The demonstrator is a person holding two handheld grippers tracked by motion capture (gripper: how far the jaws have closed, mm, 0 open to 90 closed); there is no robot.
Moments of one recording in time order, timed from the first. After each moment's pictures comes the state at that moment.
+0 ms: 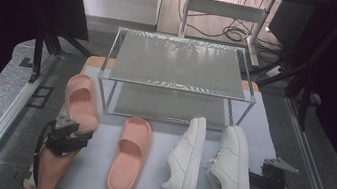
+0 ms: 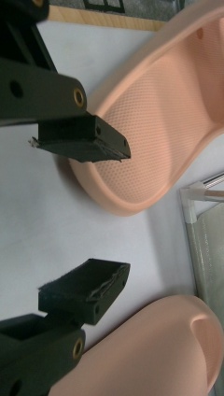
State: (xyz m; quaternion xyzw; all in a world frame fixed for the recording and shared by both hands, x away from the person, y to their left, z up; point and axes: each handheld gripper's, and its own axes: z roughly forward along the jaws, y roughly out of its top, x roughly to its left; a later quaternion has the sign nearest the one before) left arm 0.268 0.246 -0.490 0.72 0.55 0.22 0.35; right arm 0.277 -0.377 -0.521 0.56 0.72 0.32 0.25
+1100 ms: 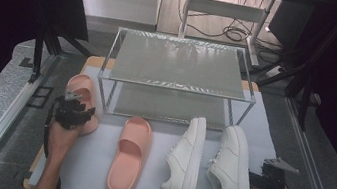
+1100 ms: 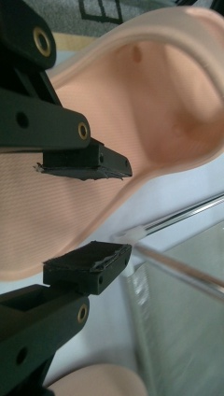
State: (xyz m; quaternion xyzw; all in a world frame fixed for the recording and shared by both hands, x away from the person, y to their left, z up) left arm 0.345 0.256 -0.484 0.71 0.58 0.22 0.34; right arm 0.277 -0.378 -0.521 0.56 0.72 0.32 0.25
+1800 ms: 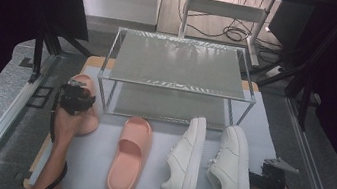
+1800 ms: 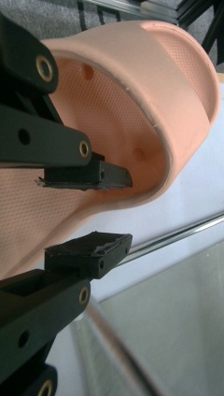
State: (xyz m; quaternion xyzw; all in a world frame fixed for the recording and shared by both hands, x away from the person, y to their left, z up) left arm 0.393 0.261 -0.484 0.70 0.60 0.23 0.32; right arm 0.277 -0.378 -0.521 0.56 0.72 0.32 0.25
